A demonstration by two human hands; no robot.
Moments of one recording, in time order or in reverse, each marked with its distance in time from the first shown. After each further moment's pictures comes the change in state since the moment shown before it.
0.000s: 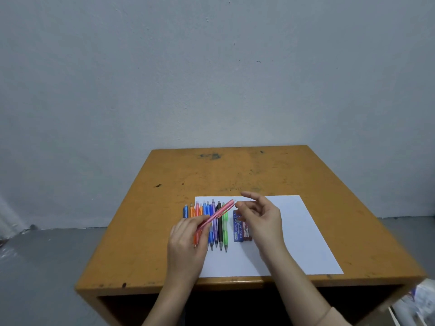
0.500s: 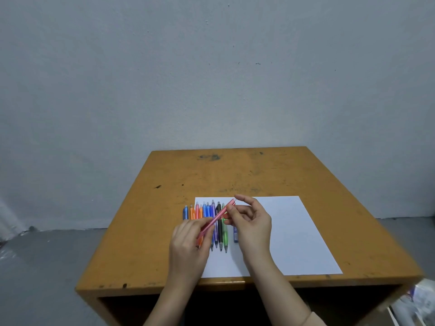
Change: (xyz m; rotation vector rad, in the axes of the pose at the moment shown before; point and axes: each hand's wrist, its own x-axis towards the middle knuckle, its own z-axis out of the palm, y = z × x) left_hand -0.001 -0.003 0.002 0.034 -0.021 0.068; right_hand -0.017 0.000 0.025 0.146 0.081 -0.006
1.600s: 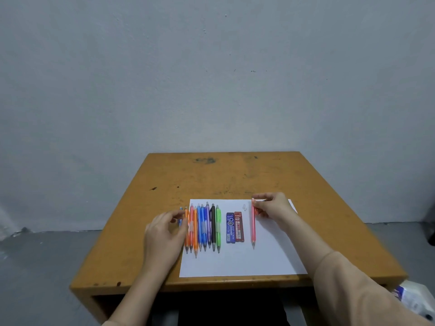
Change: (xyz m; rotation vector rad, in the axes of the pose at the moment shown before) left_hand 0.023 -0.016 -0.025 0.026 -0.068 -0.373; right_hand 0.105 -0.002 -0.073 -0.458 -0.143 0.328
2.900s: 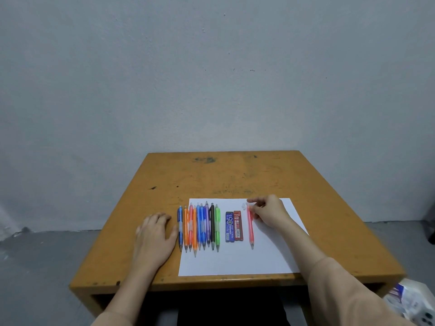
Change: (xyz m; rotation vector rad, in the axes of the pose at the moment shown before) left_hand 0.015 -0.031 -0.001 0.506 -0.239 -0.065; right_hand 0.003 0.014 0.005 -0.425 0.004 -0.169
